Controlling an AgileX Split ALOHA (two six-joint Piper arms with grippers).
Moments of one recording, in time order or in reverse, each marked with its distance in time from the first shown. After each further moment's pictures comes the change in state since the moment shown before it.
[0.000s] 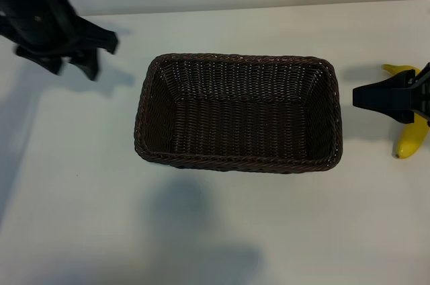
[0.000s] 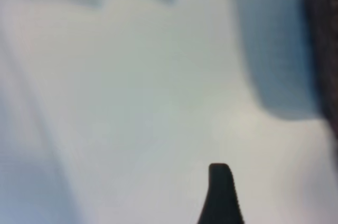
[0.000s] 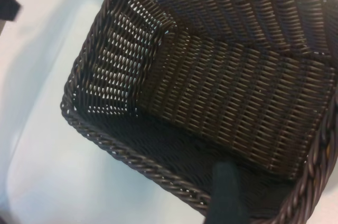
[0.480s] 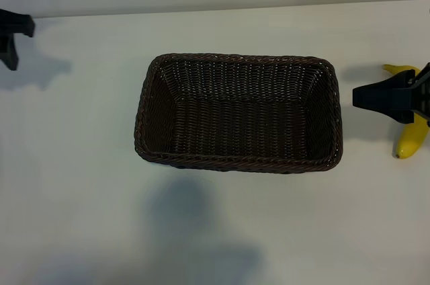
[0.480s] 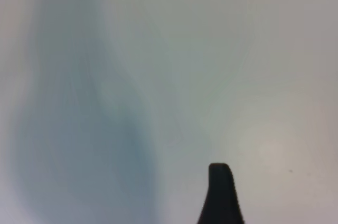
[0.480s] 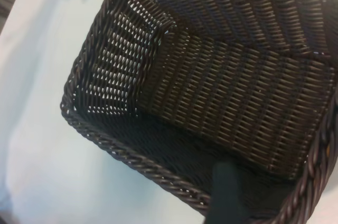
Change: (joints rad) left arm 0.277 -0.010 0.000 0.001 0.001 0.025; right arm 0.000 0.000 0.000 0.000 0.000 0.000
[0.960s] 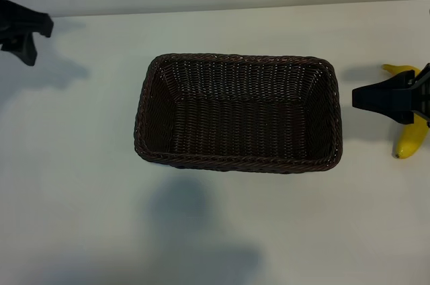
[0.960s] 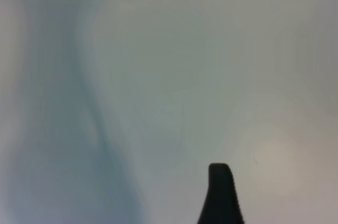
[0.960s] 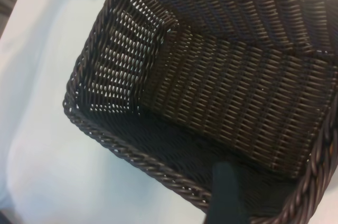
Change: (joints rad) left arm -0.117 -0.143 0.063 0.001 0.000 0.007; right arm 0.000 0.000 0.000 0.000 0.008 0.000
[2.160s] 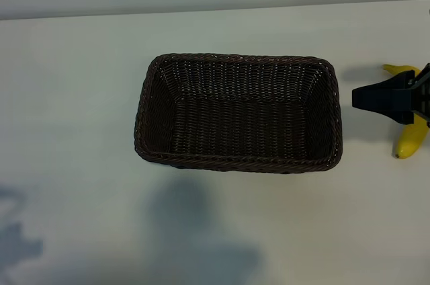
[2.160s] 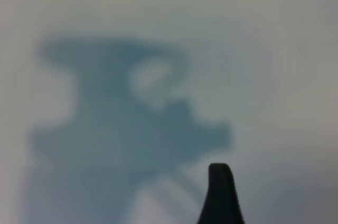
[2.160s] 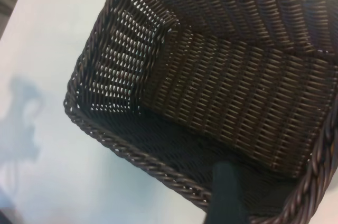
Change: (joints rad) left arm 0.000 -1.297 0.934 0.001 -0.114 -0.096; right arm 0.000 0.000 0.000 0.000 0.001 0.000
